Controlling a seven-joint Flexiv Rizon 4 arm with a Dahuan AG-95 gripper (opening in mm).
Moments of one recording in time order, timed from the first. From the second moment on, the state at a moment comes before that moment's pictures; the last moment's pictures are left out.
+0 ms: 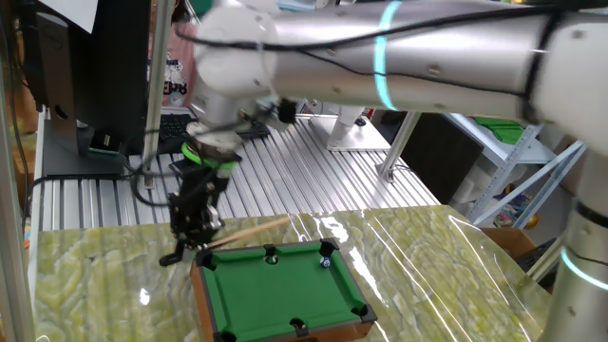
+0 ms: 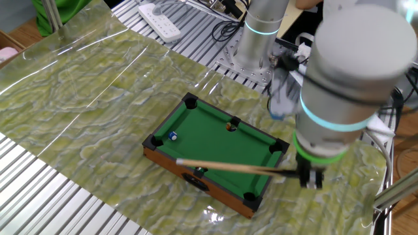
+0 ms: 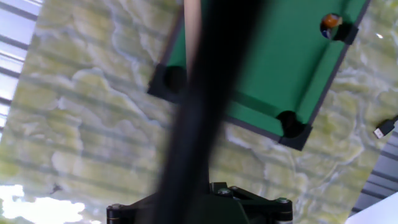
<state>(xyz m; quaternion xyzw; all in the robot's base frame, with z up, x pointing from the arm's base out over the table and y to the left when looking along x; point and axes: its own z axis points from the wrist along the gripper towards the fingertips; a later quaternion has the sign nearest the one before) 0.487 0.314 0.169 -0.56 -0.82 0.00 0.13</state>
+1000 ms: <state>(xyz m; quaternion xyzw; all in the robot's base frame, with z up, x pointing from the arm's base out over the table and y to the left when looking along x) 0.452 0.287 0.156 -0.57 -0.81 -0.01 0.15</state>
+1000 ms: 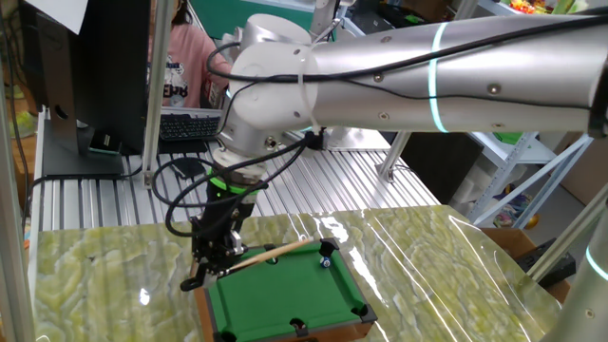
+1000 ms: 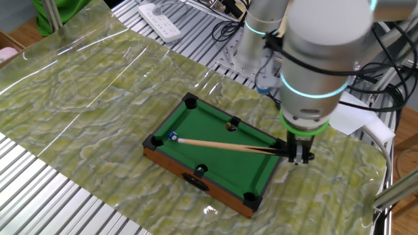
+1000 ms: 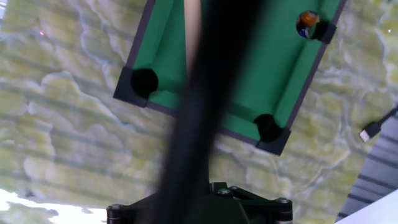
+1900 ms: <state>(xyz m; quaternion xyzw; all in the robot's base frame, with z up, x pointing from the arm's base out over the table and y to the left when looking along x) 0.448 0.285 0.157 -0.56 -0.81 -0.02 0.14</state>
